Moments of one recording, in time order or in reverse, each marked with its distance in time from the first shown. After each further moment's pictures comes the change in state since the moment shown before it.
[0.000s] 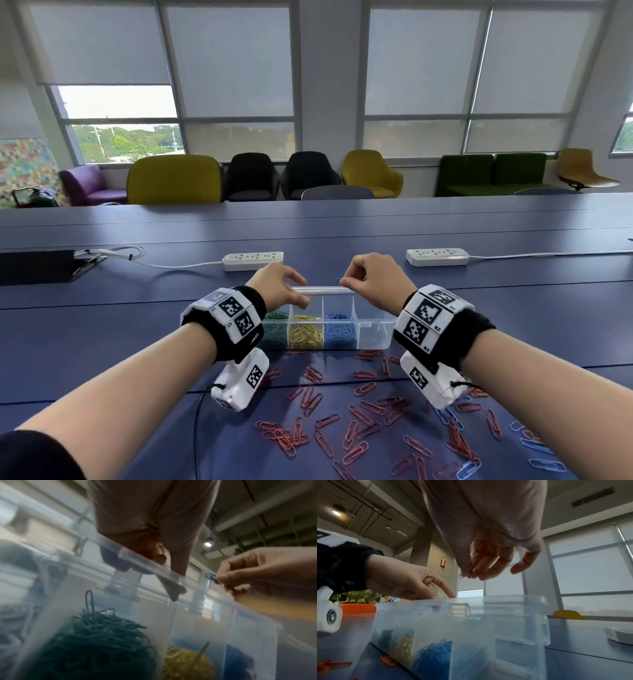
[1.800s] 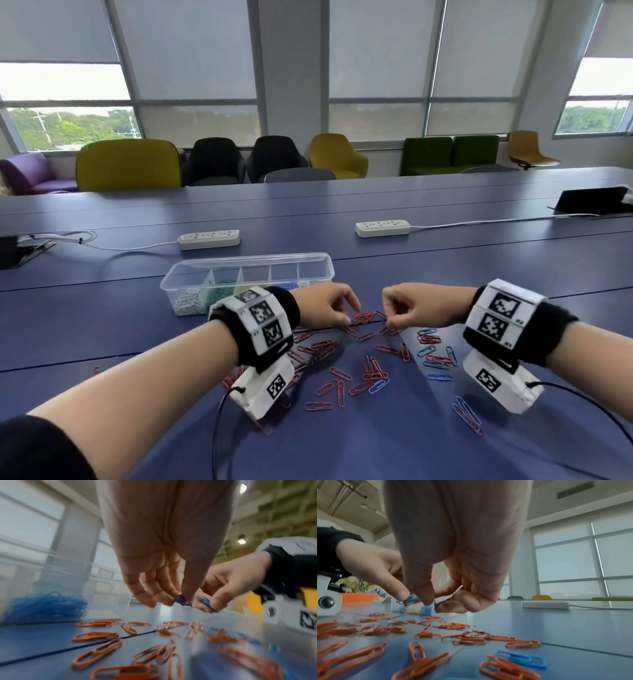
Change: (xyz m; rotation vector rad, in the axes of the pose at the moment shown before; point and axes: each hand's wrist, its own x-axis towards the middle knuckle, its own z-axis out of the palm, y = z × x) left_hand -0.067 0.108 0.111 0.226 -0.483 0.295; right_hand -0.121 0.097 -0.070 -0.079 -0.570 -0.039
